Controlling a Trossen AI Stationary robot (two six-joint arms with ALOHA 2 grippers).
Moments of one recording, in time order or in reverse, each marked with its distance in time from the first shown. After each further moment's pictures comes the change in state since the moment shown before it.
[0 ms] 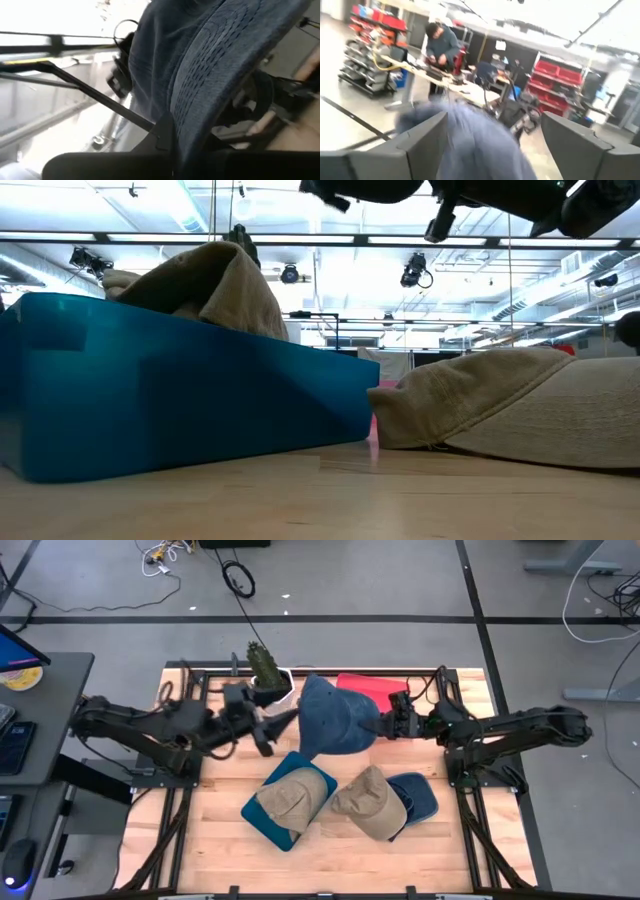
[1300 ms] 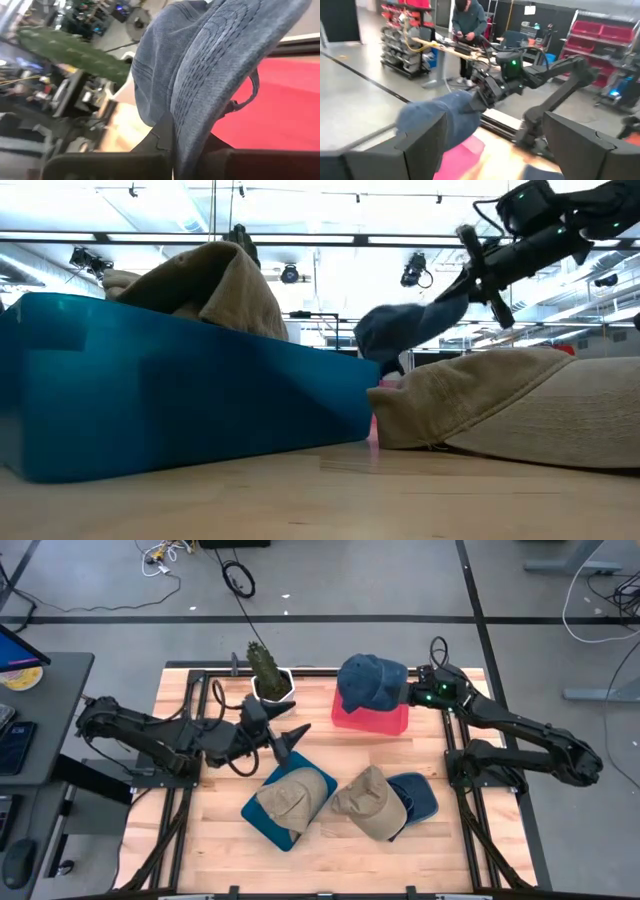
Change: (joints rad) left arm -0.042 0.086 0.000 -0.170 -0.151 -0.003; right arm -0.587 -0.241 0.000 -0.939 -0.003 -0.351
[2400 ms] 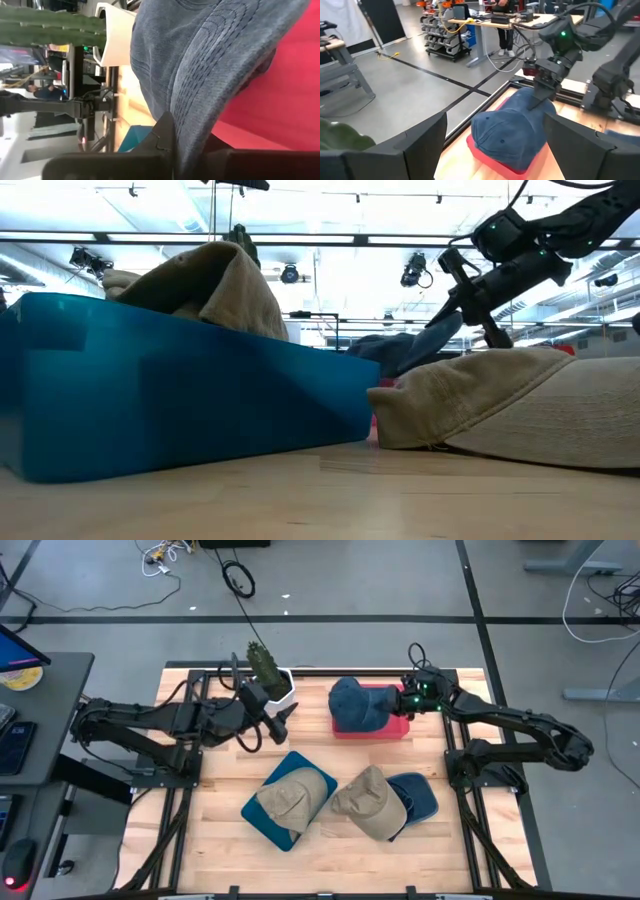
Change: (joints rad) left arm 0.180 -0.060 0.000 -0.296 0.026 0.096; right arm 0.004 0.194 0.000 0.007 -0.224 0.285
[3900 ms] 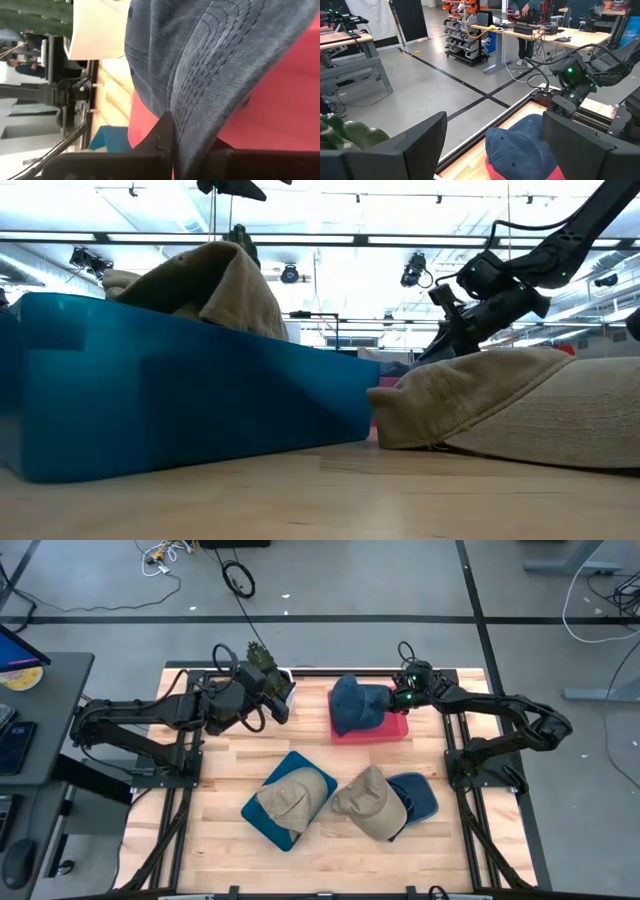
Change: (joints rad) left arm 0.125 0.001 0.000 0.060 0.001 -0.017; right arm -0.129 0.266 0.000 0.142 -0.165 -0.235
